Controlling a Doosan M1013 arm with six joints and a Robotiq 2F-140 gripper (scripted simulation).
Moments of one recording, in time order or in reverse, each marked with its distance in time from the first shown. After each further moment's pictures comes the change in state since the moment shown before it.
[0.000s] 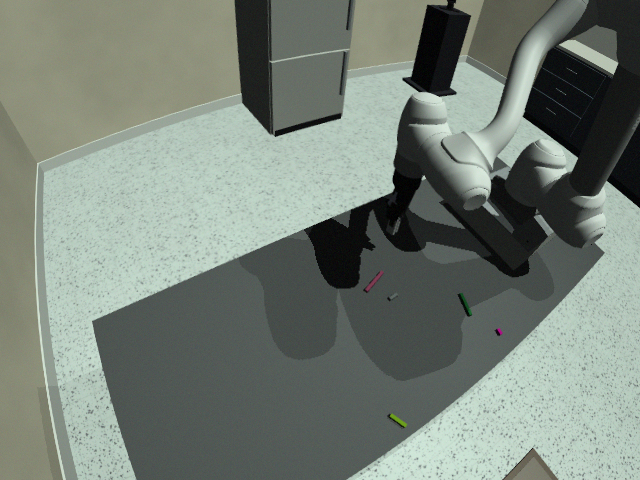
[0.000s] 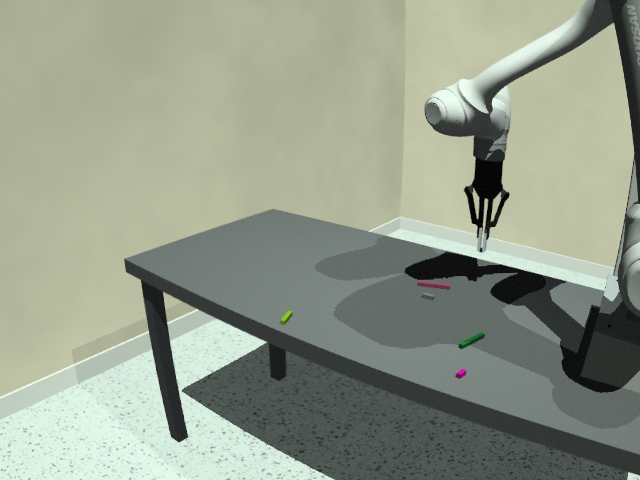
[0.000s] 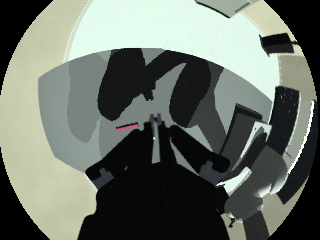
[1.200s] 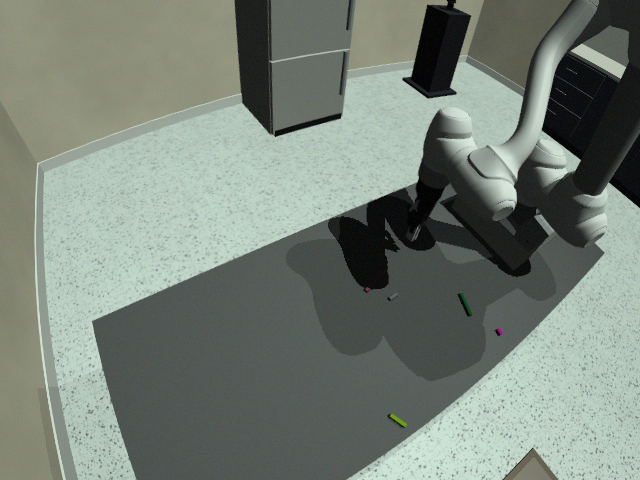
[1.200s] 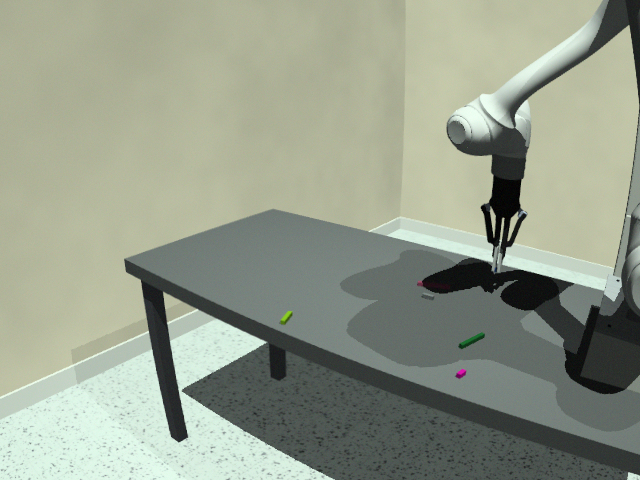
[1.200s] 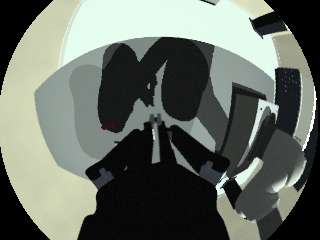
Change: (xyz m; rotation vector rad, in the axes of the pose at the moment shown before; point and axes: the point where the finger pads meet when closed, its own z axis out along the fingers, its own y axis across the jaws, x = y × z) arm -0.047 0.053 0.031 0.010 0.005 0.136
